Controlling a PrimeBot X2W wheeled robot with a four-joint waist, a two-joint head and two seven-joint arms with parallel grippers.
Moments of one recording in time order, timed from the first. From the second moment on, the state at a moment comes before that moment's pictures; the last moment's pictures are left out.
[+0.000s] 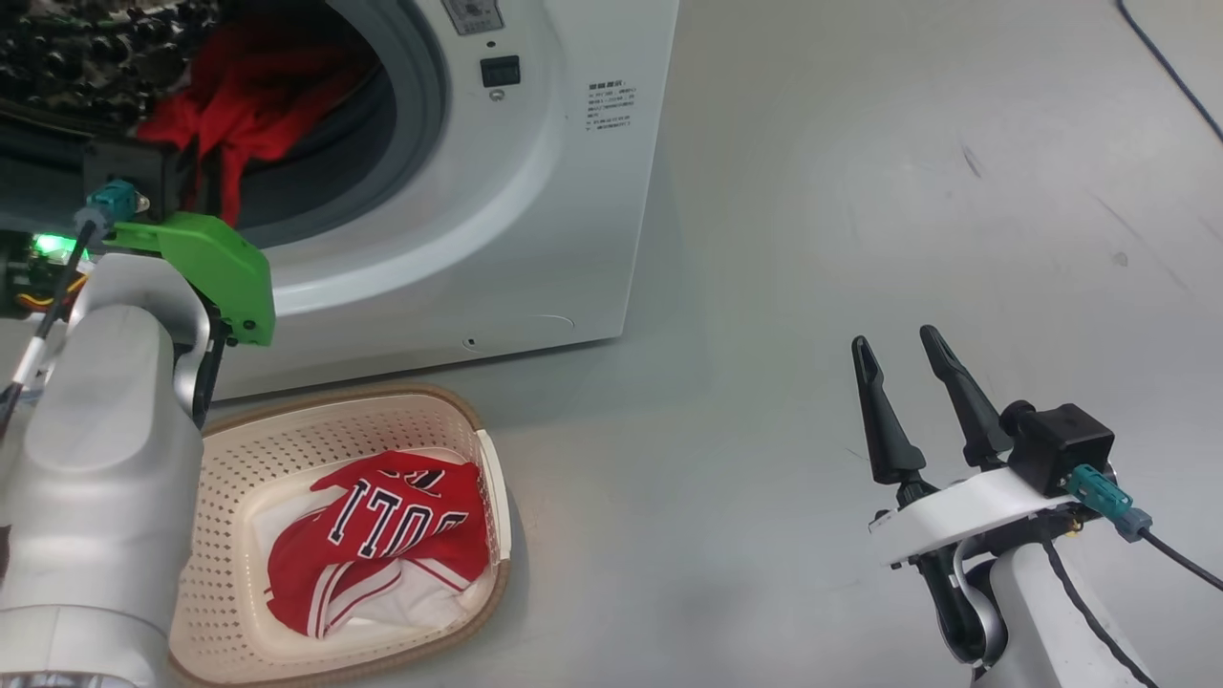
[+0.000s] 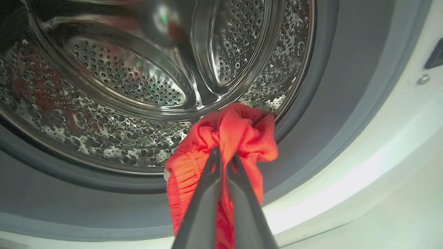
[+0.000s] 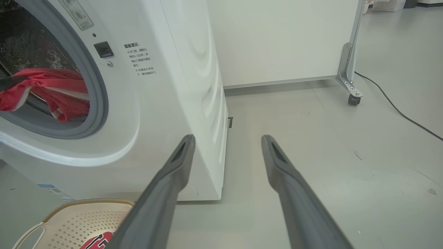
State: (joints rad) left arm -0.88 0.15 -0.19 0.93 -0.17 -0.06 -0.12; right arm -0.17 -0.05 0.20 0.24 0.36 0.11 -0.25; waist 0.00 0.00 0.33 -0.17
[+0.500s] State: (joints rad) left arm -0.71 0.13 -0.23 0.89 -0.16 -0.09 -0.23; right arm -0.11 -0.06 0.19 0.24 0.35 0.11 -0.25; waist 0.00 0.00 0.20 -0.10
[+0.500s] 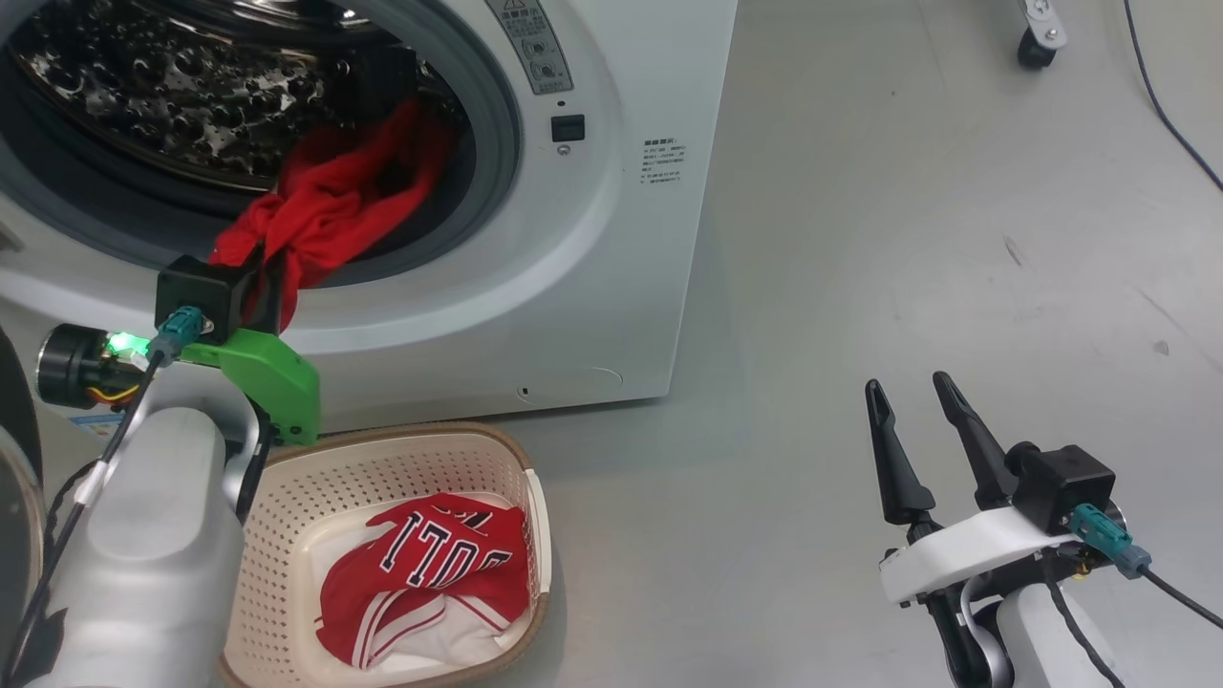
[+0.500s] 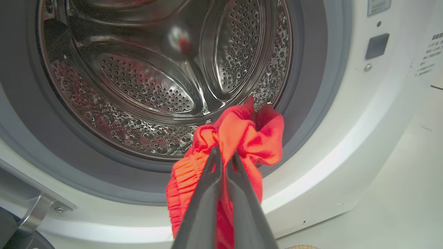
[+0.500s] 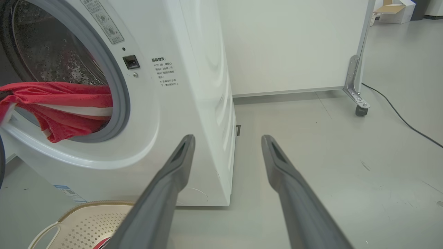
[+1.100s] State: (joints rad) left arm -0.58 0.10 -0.16 0.60 -0.20 -0.04 -0.25; right arm -0.05 -0.06 0.19 0.24 0.35 0.11 -0.25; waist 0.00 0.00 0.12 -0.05
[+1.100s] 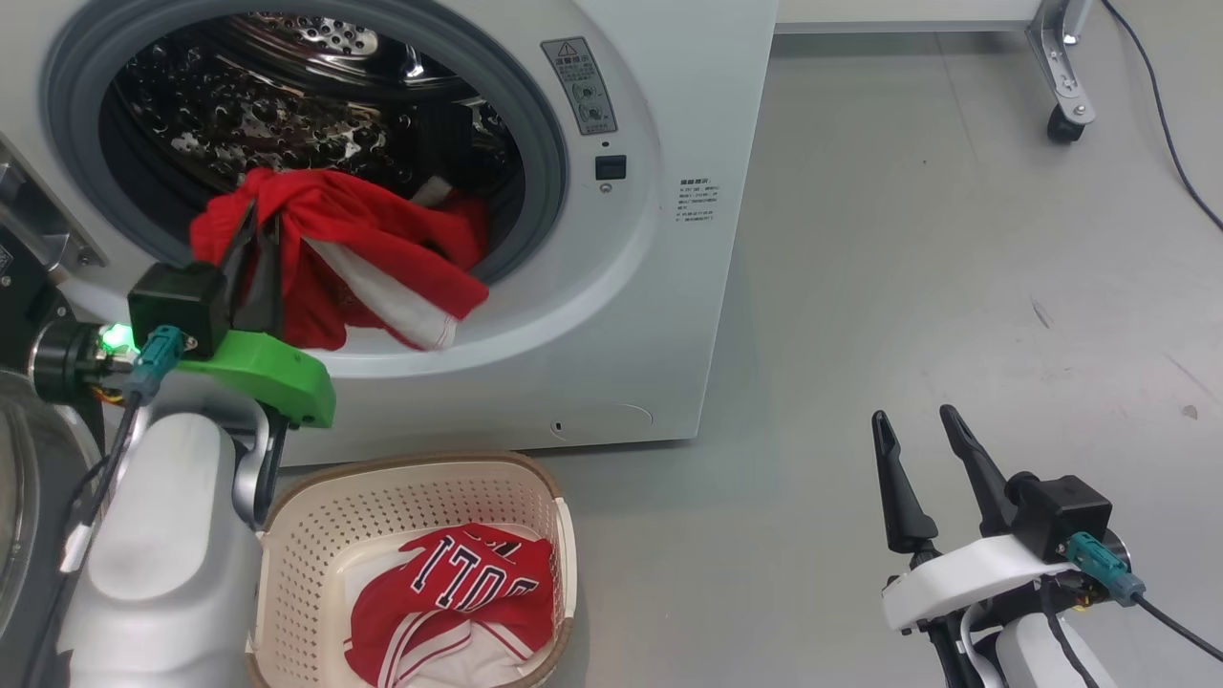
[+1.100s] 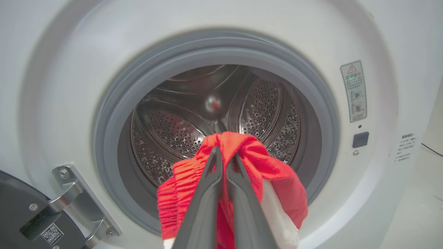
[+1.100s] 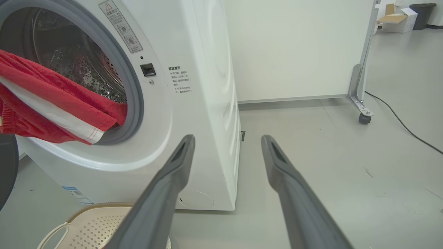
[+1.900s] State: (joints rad) left arm -0.41 0.10 -0.16 0.30 -0.19 -0.02 -0.26; right arm -0.03 -0.06 0.20 0.23 0.34 0.11 -0.25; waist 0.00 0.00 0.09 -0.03
